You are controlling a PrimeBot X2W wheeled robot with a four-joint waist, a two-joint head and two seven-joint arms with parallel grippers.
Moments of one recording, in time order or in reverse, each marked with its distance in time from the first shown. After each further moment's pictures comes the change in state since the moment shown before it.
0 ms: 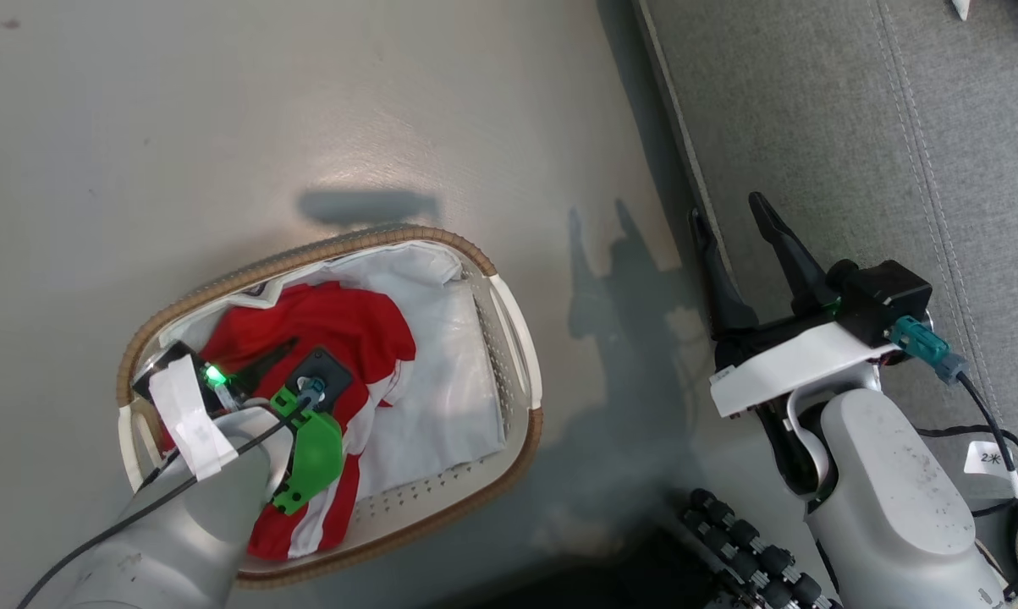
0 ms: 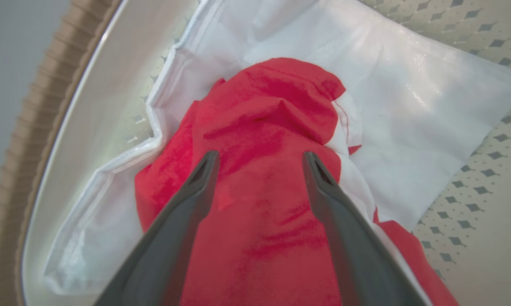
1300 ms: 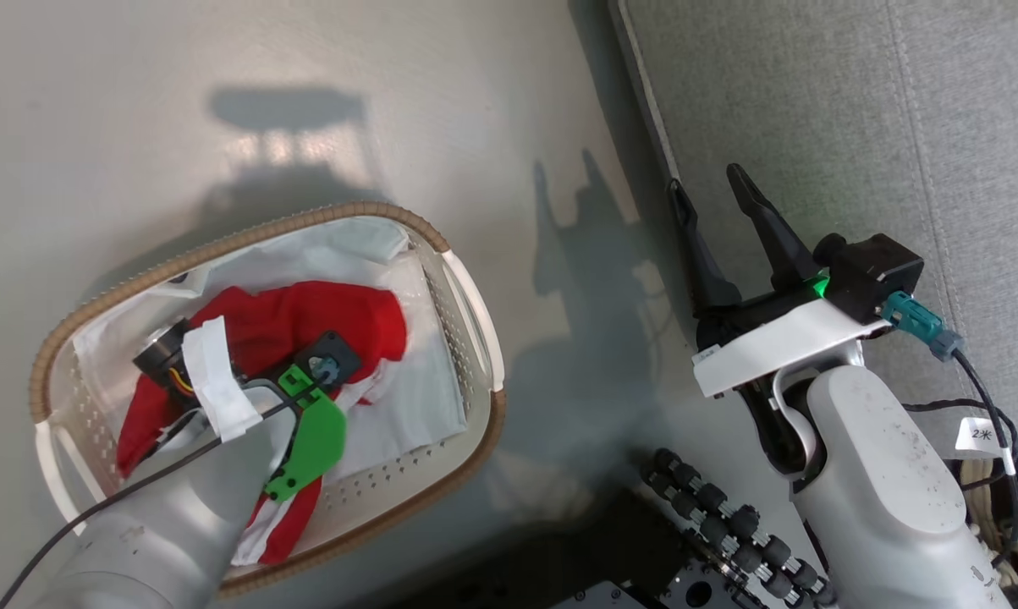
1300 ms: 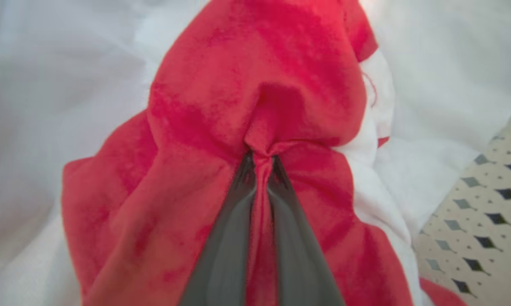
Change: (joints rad) left arm -0.083 0.014 -0.252 0.022 -0.145 -0.001 0.146; right arm -0.051 0.001 0.050 -0.012 0.059 0.000 0.000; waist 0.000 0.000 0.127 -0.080
